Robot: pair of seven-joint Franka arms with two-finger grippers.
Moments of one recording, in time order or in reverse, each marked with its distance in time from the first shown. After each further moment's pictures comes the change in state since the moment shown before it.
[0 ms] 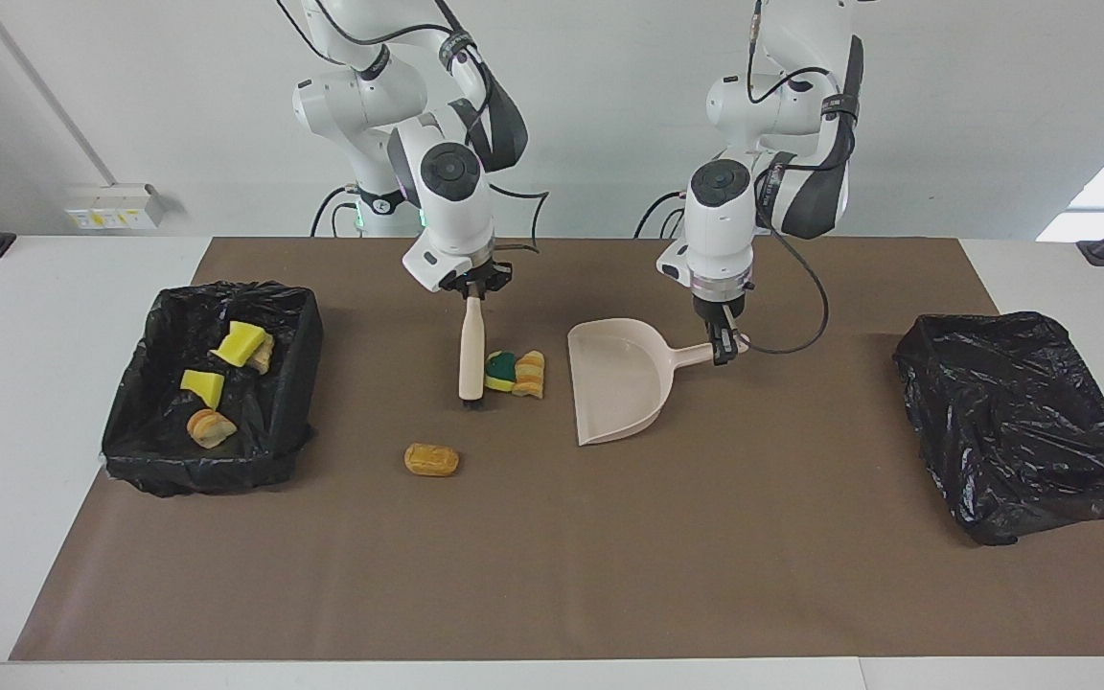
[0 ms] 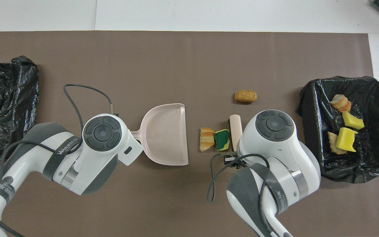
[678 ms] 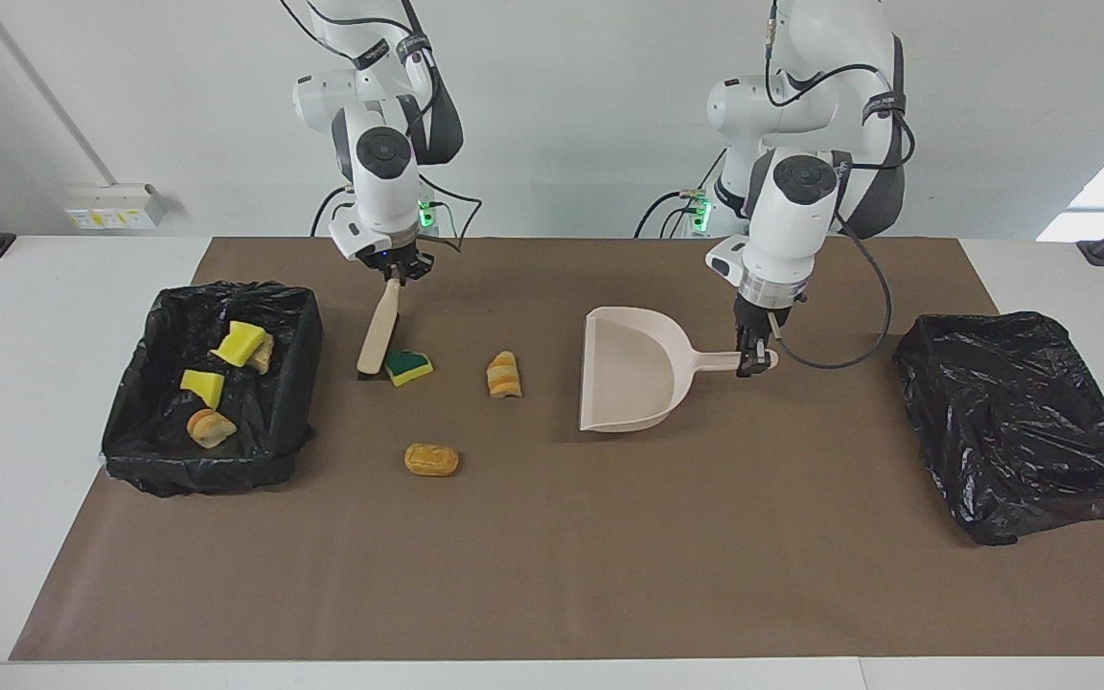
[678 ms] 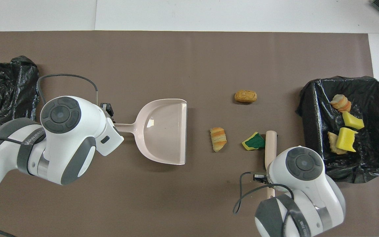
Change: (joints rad) left arm 0.087 -0.002 0.000 0.038 -0.184 0.032 0.285; right arm -0.079 -0.189 0.011 -0.354 -0.064 0.170 0.136
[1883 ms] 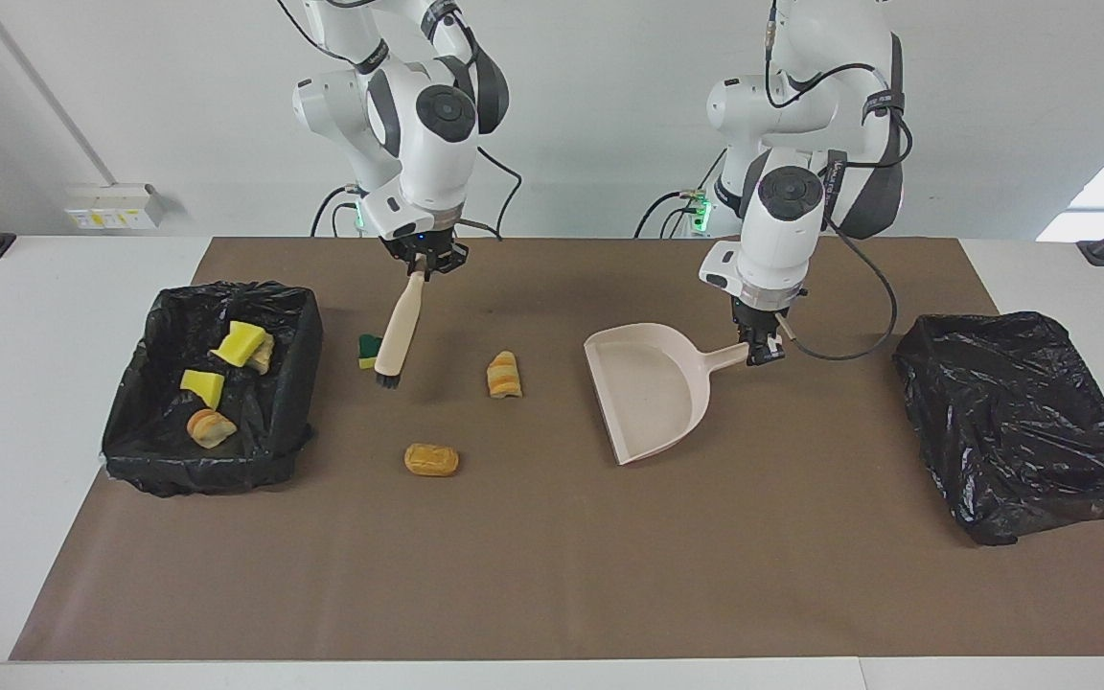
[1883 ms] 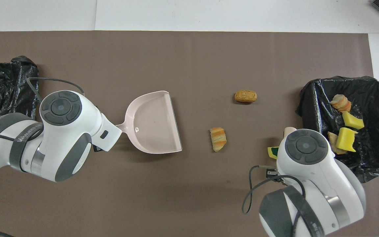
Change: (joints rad) left arm 0.021 0.000 0.006 0.042 0.048 -0.139 -0.235; right arm -0.030 -0.044 -0.002 0.154 -0.130 -0.345 0.054
